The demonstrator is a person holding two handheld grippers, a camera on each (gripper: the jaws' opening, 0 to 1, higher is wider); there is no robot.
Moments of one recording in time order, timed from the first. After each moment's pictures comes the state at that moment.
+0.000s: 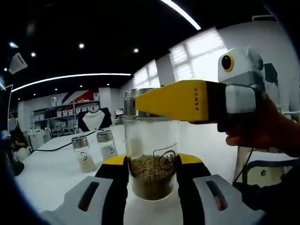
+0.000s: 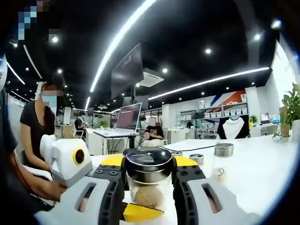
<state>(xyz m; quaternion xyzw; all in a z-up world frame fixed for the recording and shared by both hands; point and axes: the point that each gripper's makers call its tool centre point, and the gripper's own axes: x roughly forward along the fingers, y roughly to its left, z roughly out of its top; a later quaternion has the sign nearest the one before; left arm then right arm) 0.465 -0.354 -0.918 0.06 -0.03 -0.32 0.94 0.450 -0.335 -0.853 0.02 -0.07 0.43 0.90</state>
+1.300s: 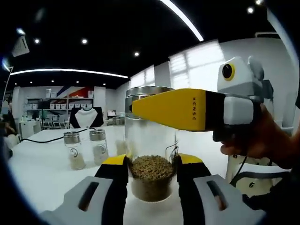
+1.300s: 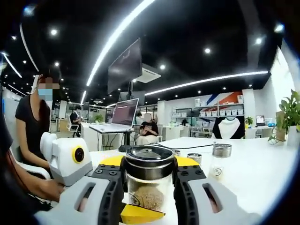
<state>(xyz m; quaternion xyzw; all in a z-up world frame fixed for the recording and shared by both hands) 0.461 -0.359 -0.915 0.00 -0.03 -0.37 0.93 0.451 -0.331 -0.855 -0.01 -0.05 0.42 0.91</state>
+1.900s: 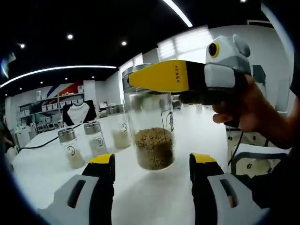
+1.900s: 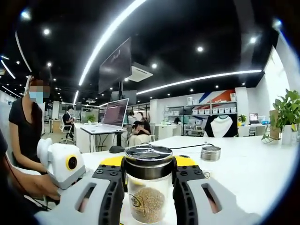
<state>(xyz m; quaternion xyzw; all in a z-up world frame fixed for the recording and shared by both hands) 0.465 -0.356 -0.940 0.08 0.03 -0.41 0.91 0.481 -0.356 -0.841 0.00 -0.04 0.39 0.92</state>
